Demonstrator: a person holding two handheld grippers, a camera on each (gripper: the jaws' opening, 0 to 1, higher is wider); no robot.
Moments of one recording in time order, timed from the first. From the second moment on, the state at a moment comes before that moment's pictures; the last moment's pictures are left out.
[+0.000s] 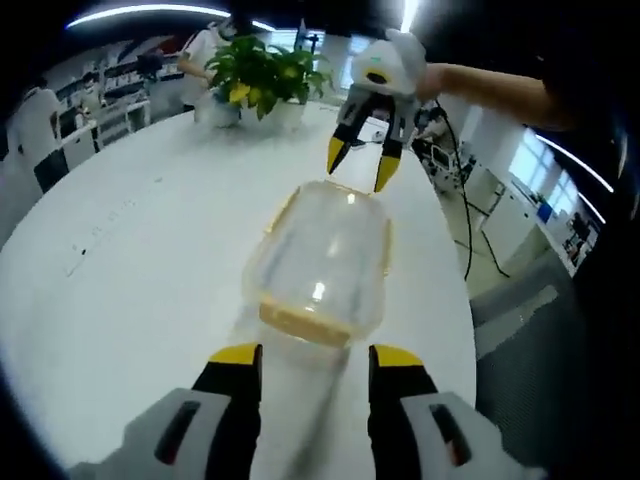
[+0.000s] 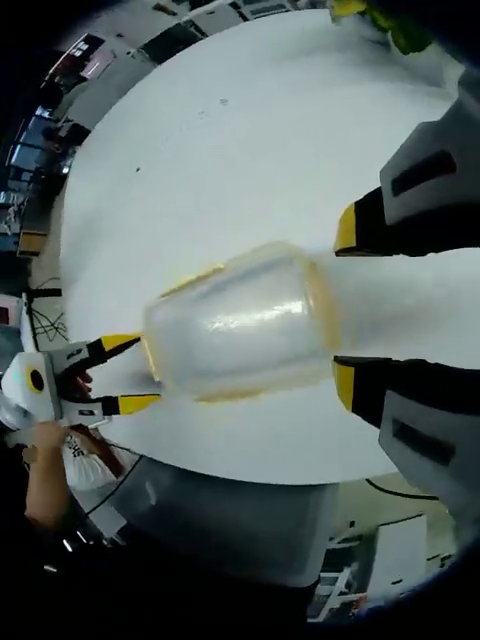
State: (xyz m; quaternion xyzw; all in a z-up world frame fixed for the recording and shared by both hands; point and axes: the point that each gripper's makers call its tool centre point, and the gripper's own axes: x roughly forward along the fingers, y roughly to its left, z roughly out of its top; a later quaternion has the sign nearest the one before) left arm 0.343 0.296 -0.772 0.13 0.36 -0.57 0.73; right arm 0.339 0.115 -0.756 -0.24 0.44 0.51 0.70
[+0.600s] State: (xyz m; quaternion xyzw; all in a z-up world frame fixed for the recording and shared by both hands) left arm 0.351 0.284 -0.773 -0.06 0.43 -0.45 0.78; right arm 0.339 0.118 -0.769 -0.14 0.47 0.45 0.75
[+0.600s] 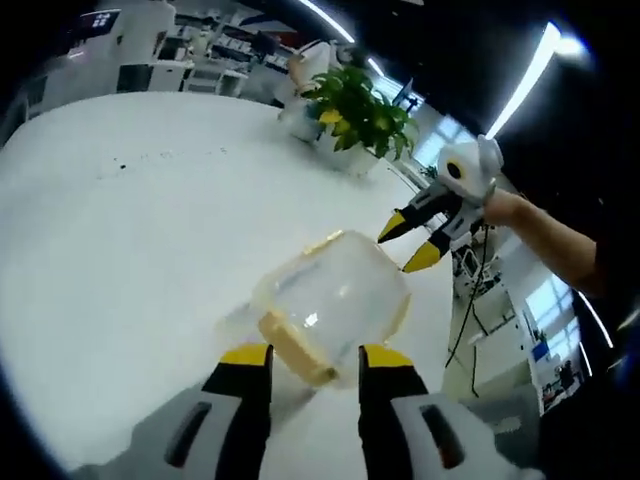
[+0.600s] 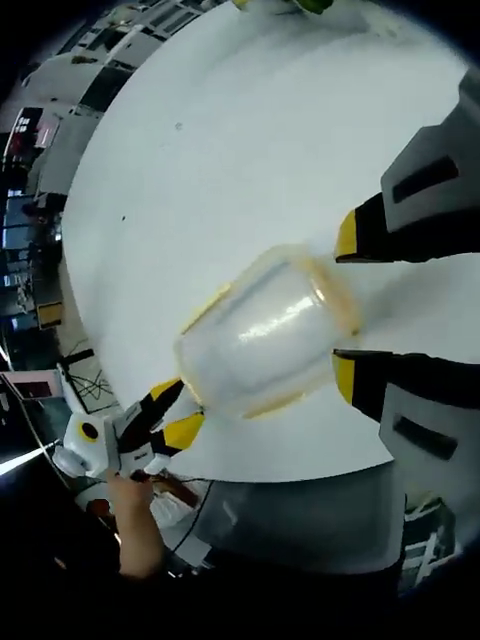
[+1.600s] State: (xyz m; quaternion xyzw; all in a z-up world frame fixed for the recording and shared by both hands) left arm 0.355 0.269 -0.774 -0.03 0.45 -0.43 0.78; right arm 0.337 0.131 -0.770 -0.11 0.47 0.48 0.73
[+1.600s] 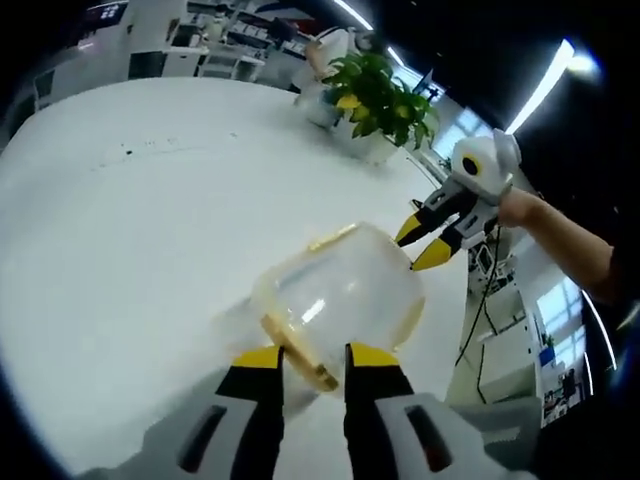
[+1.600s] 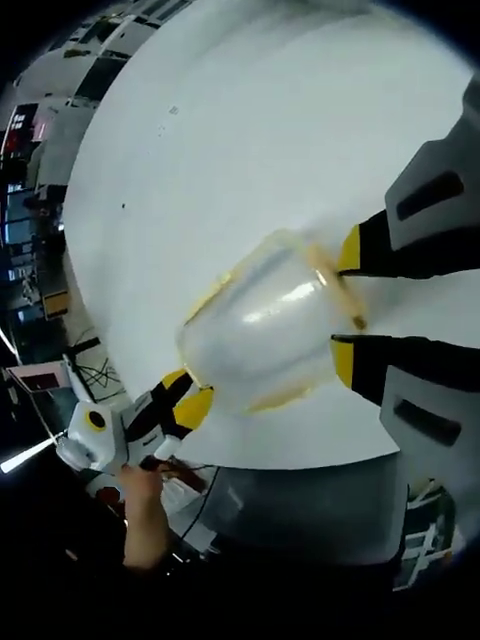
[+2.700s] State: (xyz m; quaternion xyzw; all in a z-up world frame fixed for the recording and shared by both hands) left arm 0.348 0.368 -0.781 -0.02 0.48 -0.40 0.78; right arm 0.322 0.212 -0.771 -0.07 0.45 0.43 0.78
